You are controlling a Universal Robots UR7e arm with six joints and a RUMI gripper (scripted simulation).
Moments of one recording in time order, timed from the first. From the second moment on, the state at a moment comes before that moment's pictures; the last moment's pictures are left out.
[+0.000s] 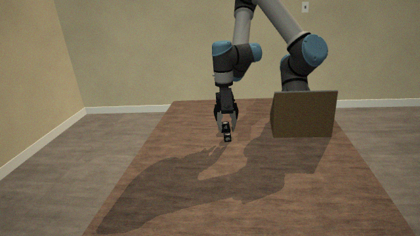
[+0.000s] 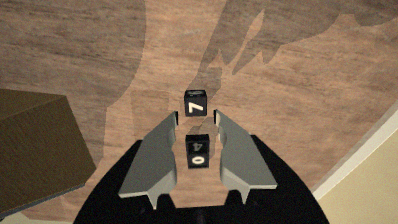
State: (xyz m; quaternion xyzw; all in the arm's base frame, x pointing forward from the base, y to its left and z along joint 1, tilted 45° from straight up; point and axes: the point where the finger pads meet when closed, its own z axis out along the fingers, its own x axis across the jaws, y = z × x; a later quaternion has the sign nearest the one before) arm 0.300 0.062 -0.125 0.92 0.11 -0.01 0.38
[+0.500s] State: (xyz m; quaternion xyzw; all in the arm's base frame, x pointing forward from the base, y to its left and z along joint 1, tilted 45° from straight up) arm 0.300 0.062 -0.125 0.92 0.11 -0.01 0.38
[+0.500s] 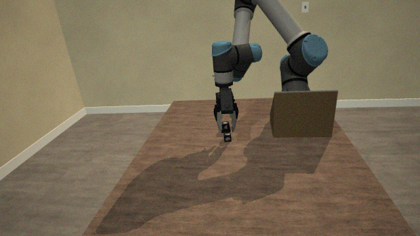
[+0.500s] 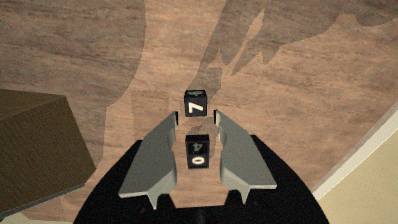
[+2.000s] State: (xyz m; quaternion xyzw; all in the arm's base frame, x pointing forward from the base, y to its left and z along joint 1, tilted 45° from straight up) arm 0.301 0.043 -0.144 0.92 0.11 -0.01 0.38
